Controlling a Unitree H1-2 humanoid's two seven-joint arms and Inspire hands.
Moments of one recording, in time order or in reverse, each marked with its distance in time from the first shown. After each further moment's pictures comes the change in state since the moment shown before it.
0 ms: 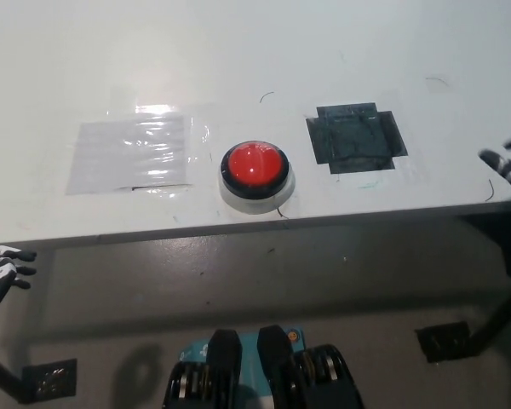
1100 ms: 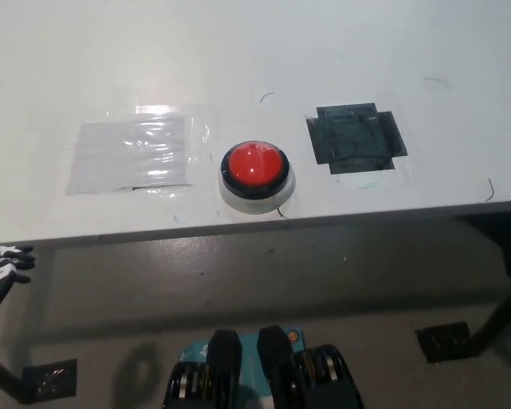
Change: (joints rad) left_arm 0.001 -0.004 0.001 -0.002 0.000 0.005 0.001; right_arm 0.082 -0.030 -0.027 0.002 -0.003 0.000 -0.008
